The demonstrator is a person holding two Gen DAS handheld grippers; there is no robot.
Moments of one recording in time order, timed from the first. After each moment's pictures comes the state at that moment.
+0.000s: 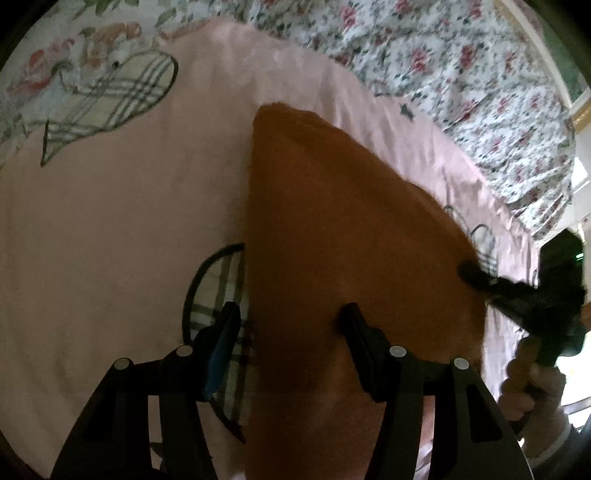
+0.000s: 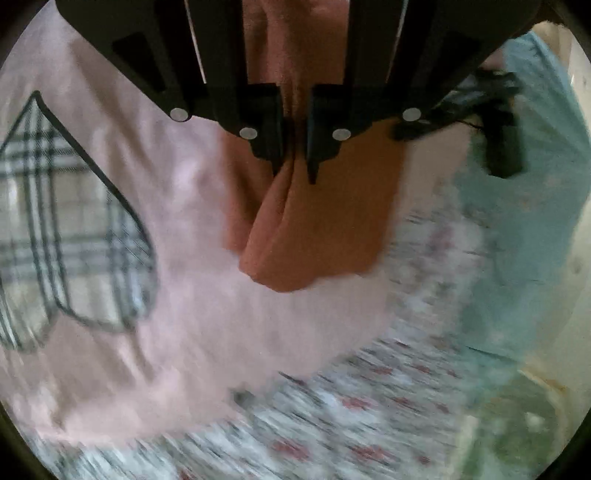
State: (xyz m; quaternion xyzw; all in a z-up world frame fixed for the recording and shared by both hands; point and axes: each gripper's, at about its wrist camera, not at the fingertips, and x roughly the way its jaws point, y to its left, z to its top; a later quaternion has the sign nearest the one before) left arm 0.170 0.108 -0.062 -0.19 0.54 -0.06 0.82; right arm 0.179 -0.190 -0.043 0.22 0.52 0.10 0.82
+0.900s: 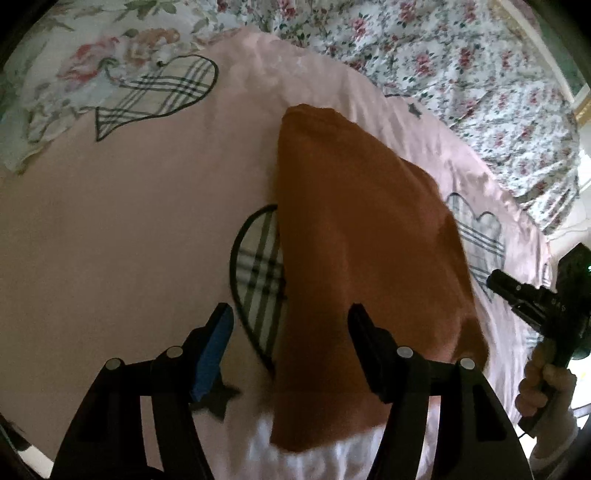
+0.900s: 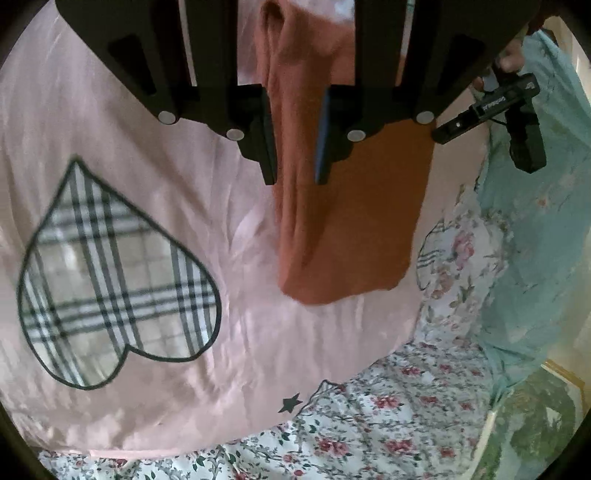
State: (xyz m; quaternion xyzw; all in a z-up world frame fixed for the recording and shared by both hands) left arm 0.104 0.120 -0.037 -0.18 0.53 -0.03 0.83; right arm 0.114 -0.195 -0.007 0.22 0.50 0.09 0.83
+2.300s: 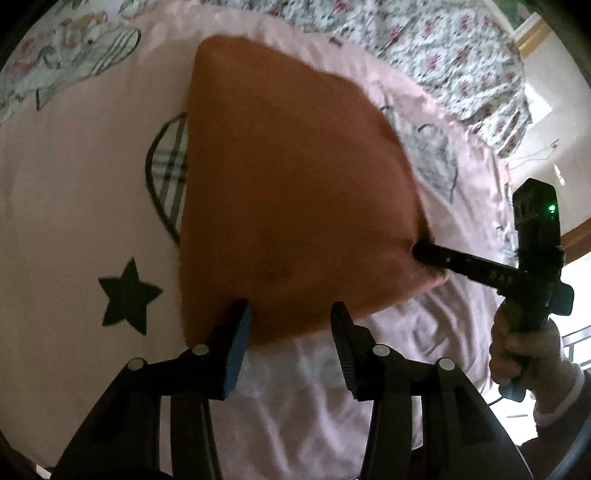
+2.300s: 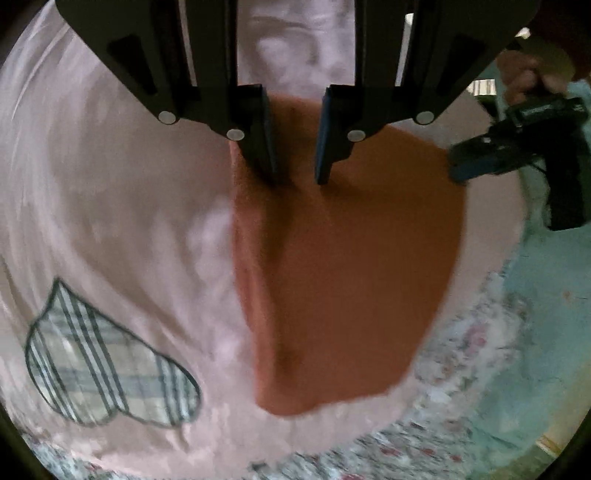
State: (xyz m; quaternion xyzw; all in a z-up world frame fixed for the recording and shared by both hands) left arm 0.053 0.073 -0.076 -0.13 0.56 -0.15 0.80; right arm 0.055 -0.147 -0.064 0.12 0.56 0.07 0.82
